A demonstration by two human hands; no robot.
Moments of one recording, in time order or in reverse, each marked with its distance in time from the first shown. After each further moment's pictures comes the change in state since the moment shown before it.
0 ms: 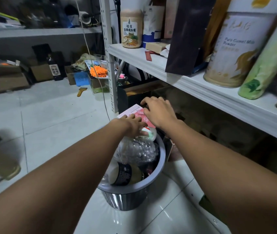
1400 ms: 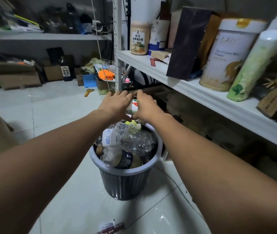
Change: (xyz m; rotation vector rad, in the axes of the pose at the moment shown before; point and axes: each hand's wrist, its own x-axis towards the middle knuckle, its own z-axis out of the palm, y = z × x) left_hand -0.101 -0.008 -0.032 0.081 0.577 -0.219; right_hand -0.033 -0.055 -0.035 0.195 -0.082 -0.042
